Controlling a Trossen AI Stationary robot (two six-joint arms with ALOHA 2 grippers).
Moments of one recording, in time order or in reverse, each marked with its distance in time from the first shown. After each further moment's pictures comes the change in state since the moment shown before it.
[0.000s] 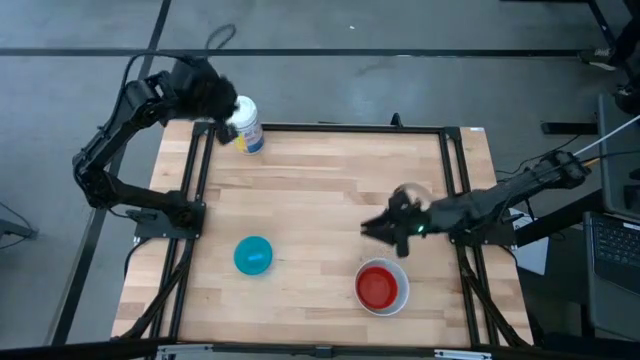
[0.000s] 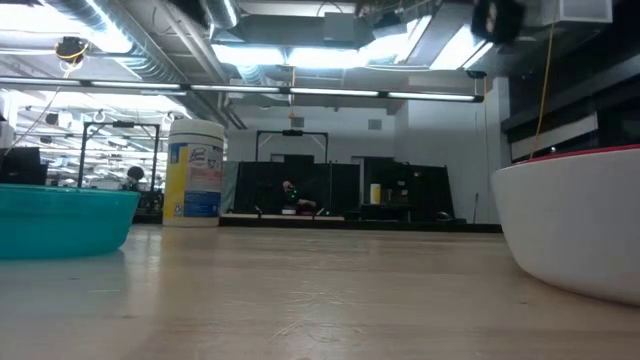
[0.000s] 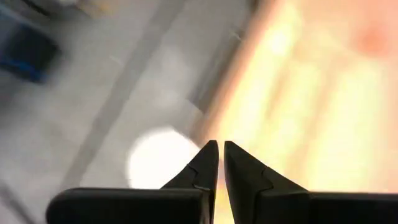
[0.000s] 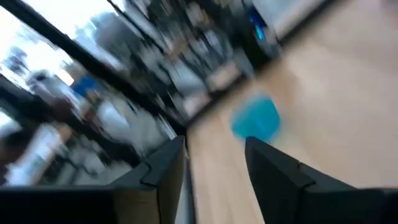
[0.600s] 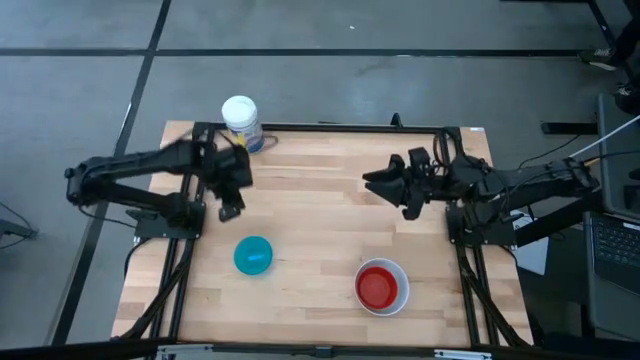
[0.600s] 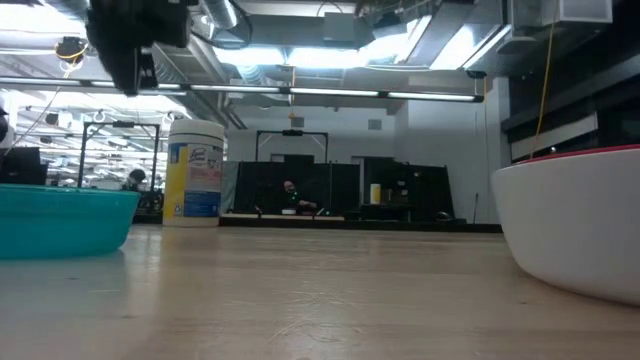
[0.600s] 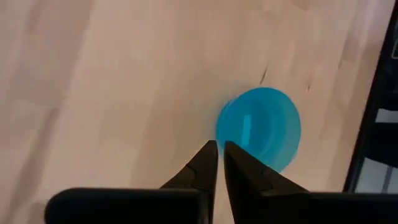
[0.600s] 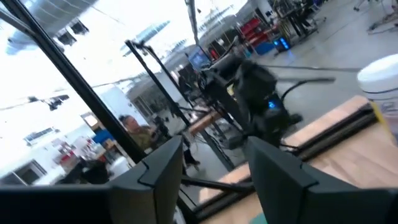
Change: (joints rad) left arm -0.400 -0.173 -0.729 0.088 0.430 -0.480; right arm -0.243 -0.055 0.139 0.157 -0.137 -0.254
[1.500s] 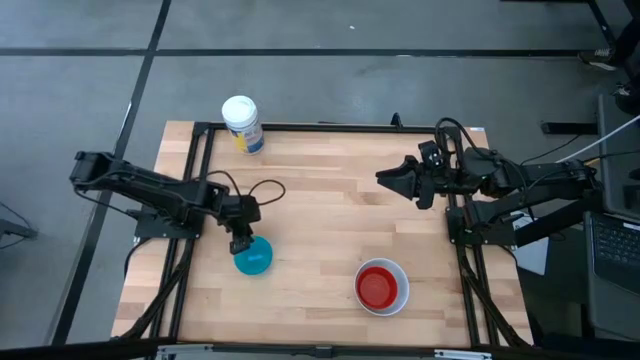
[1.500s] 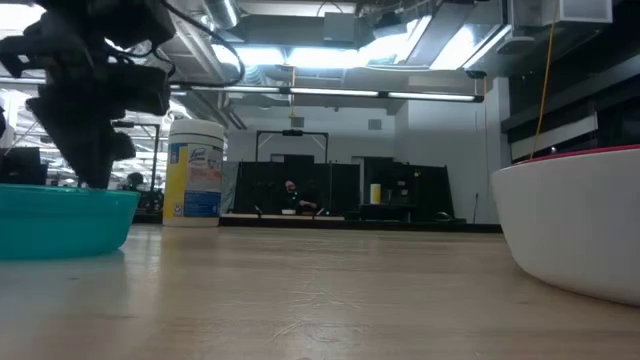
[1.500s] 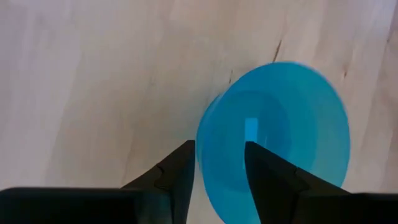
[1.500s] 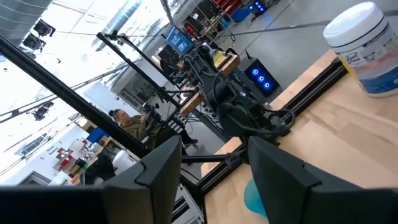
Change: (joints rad) left arm -0.350 0.033 -0.457 0.603 -0.111 -0.336; right arm -0.026 -0.106 0.075 -0.335 -0.010 0.196
